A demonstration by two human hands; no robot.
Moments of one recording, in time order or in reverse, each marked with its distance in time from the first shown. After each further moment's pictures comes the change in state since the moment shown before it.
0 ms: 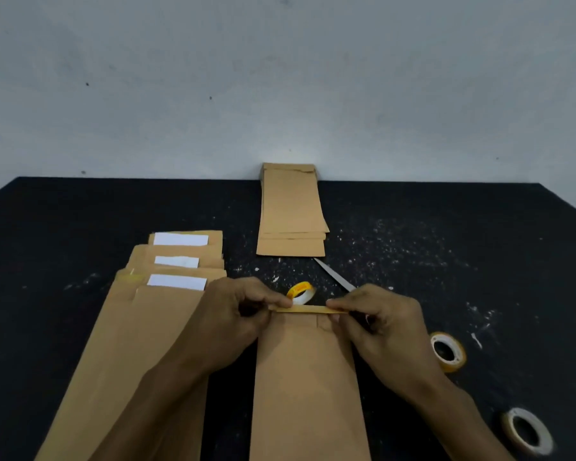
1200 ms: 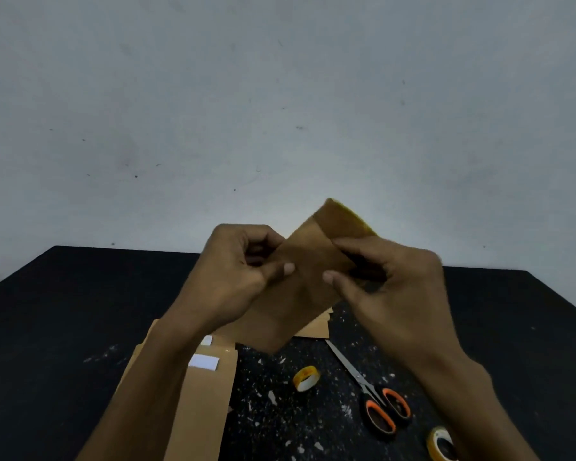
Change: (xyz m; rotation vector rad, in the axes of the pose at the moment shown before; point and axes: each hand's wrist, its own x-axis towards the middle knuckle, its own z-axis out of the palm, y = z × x) left_hand 0.070 0.100 -0.081 -0.051 0.227 0.130; right_hand 0.101 -0.119 -0.057 -0.092 0.264 -0.338
